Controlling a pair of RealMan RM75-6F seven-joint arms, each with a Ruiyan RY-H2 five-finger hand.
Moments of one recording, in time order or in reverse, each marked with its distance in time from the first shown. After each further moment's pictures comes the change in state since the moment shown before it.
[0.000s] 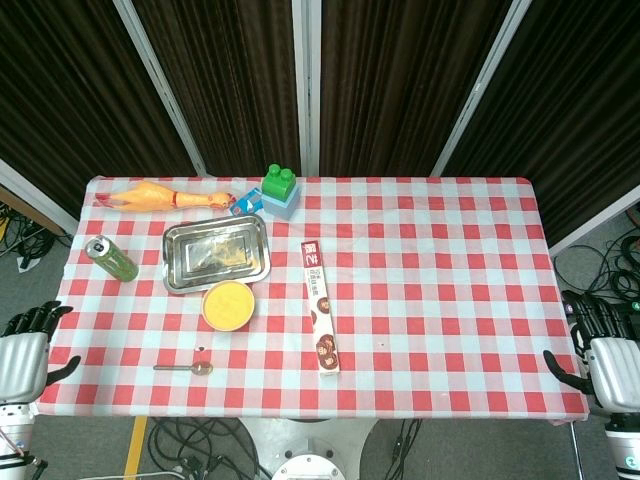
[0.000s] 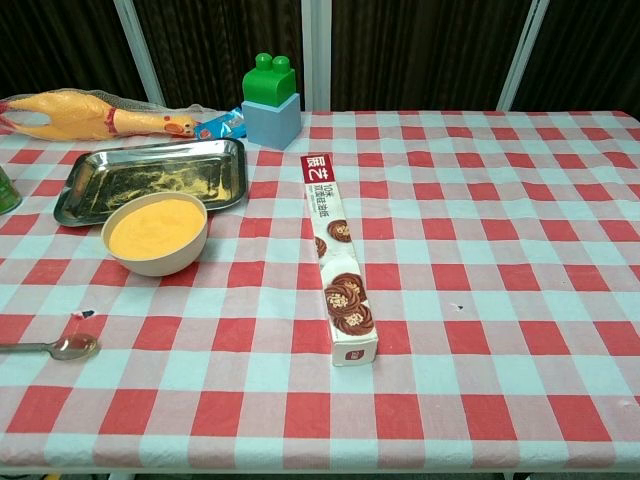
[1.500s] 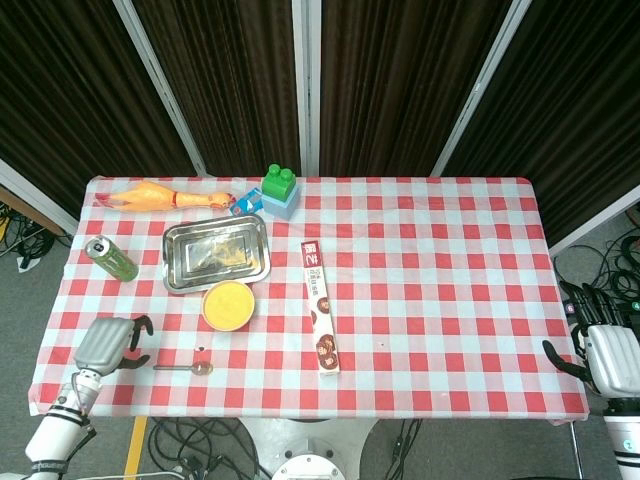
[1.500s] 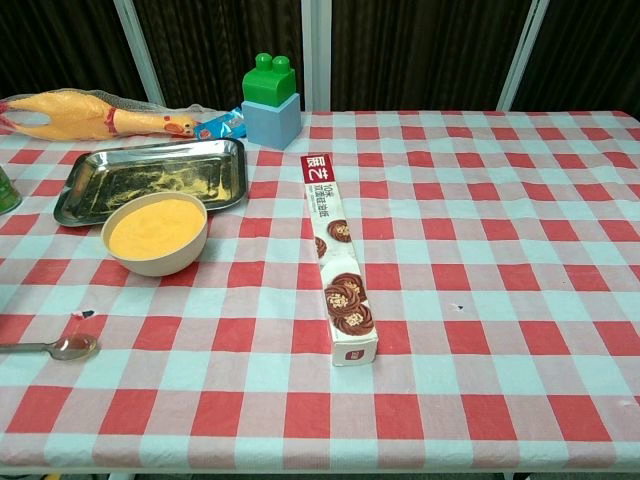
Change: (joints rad) left arm -0.238 -0.116 0.017 0.113 -0.022 -0.436 -0.107; right arm 0.045 0.002 0.021 0.022 0.045 -0.063 0.012
